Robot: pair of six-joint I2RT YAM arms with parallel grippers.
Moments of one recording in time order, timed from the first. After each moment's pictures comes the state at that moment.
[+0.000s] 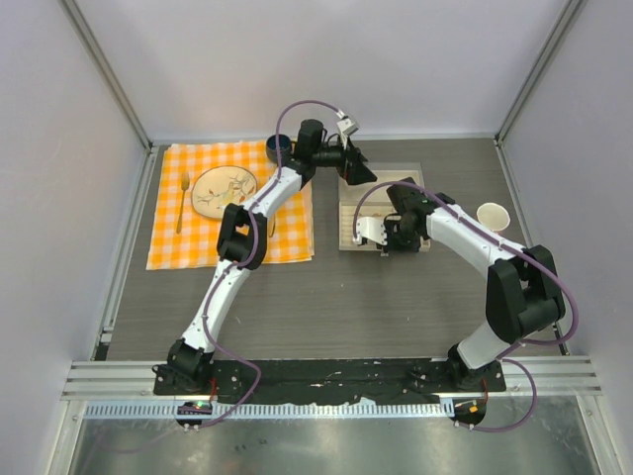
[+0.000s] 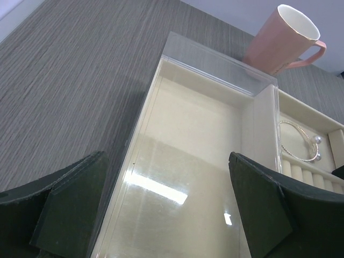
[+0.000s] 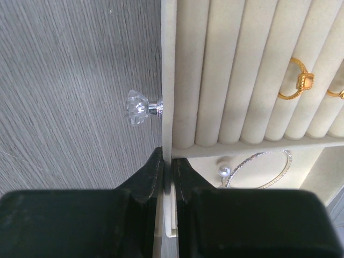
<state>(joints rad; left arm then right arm) -0.47 2.77 2.54 0.01 0.97 -0.13 0.39 1.58 1.13 -0.80 -0.11 -1.18</state>
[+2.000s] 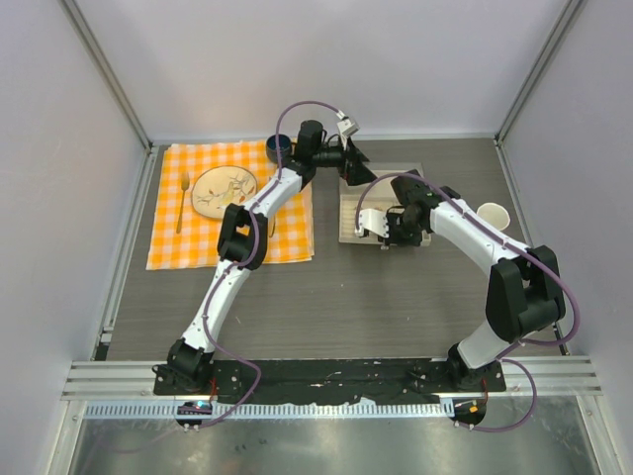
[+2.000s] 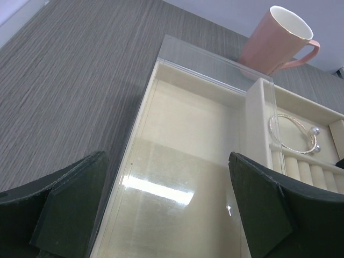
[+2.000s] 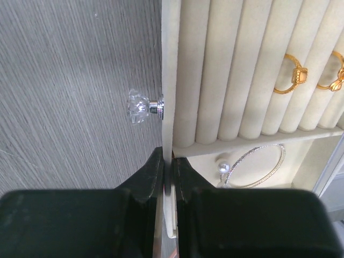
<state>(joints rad) -0.47 2.78 2.53 0.06 1.00 -0.14 0.36 1.58 1.19 -0.84 -0.15 -1.18</state>
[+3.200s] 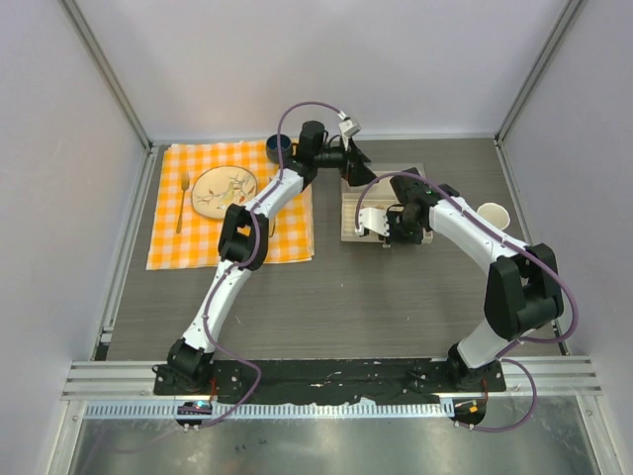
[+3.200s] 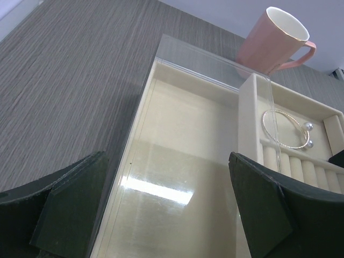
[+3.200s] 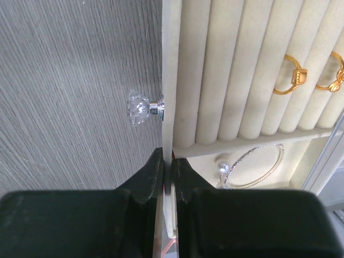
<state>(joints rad) -0.48 2.79 2.53 0.07 1.00 -0.16 0.37 1.60 1.21 -0.84 -0.11 -1.19</state>
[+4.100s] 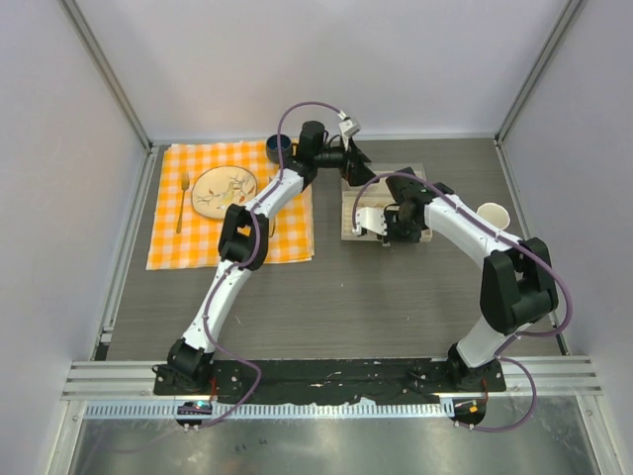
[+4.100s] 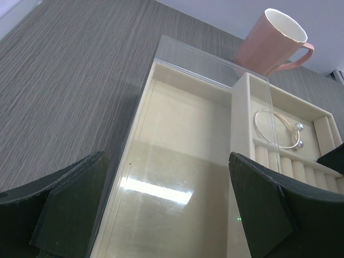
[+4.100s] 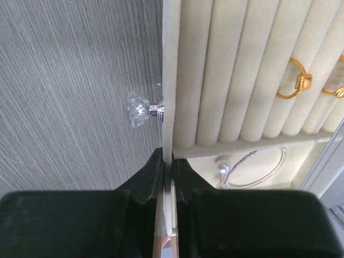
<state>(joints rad) -0.48 2.79 2.53 0.08 1.00 -0.17 0.38 1.64 1.23 -0.83 -0.06 -1.19</state>
